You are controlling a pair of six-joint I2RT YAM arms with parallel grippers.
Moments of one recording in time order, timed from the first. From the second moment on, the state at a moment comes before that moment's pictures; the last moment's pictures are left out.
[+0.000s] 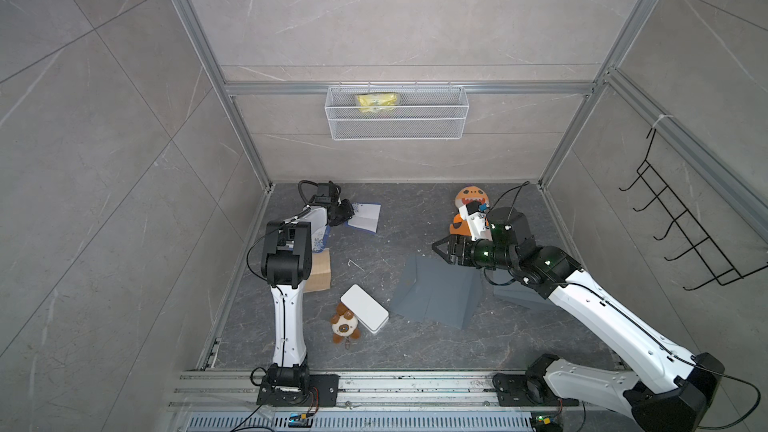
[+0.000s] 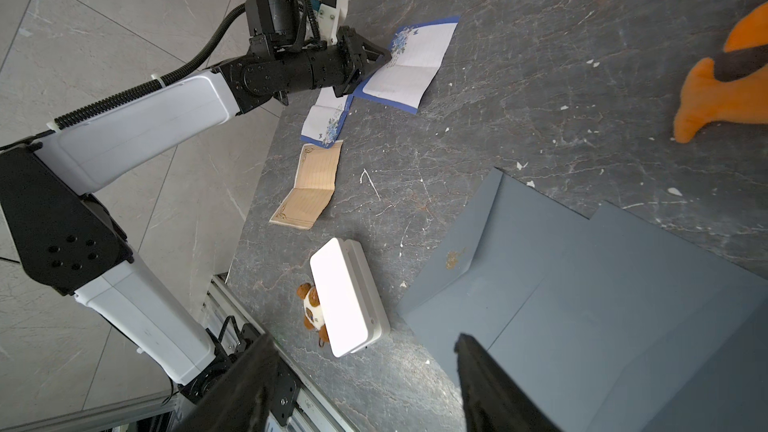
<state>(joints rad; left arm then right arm) -0.10 2.28 1.65 -0.22 0.30 -0.49 0.59 1.16 1.14 -0.59 -0.28 0.60</state>
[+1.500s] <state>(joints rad) -0.40 1.57 1.11 -0.37 0.33 -0.73 0.57 1.66 0.97 -0.32 -0.45 0.95</state>
